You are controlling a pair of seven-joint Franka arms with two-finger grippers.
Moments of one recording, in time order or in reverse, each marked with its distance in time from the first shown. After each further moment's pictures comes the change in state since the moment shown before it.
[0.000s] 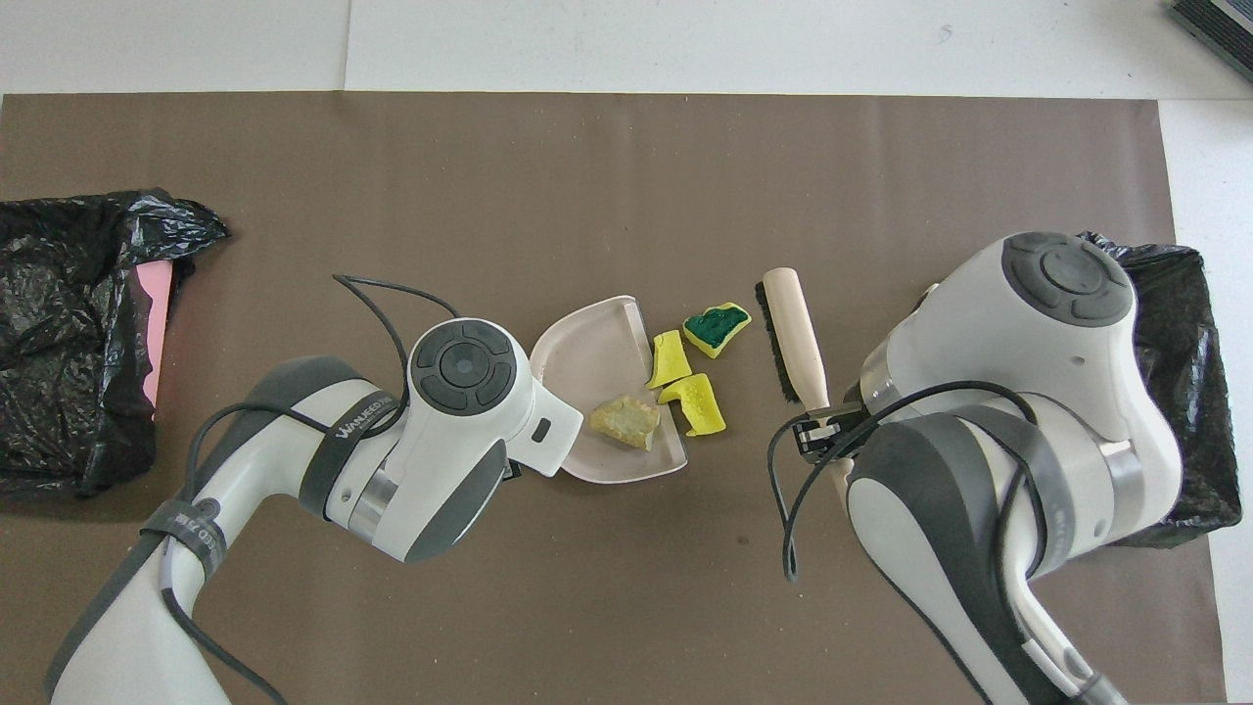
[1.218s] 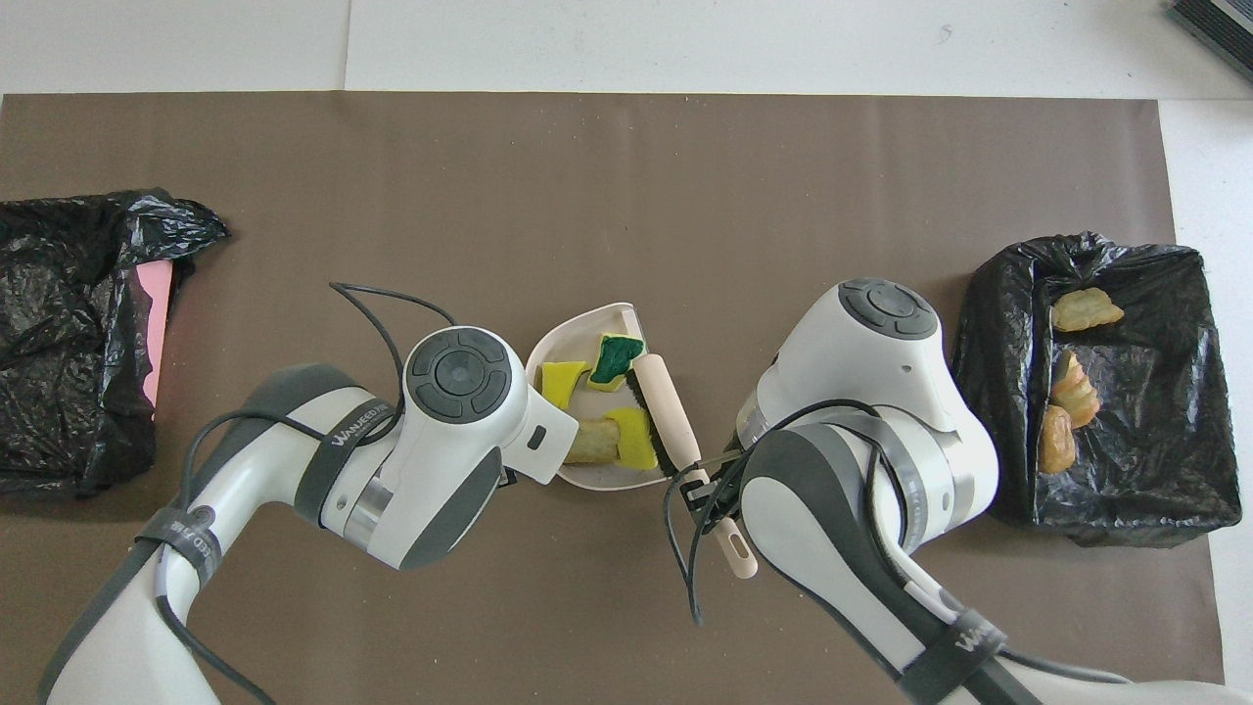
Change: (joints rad) left arm 0.004 -0.015 0.004 -0.024 0.000 0.002 0.040; right arm 0.038 -0.090 0.086 -0.076 0.535 -0.090 0.014
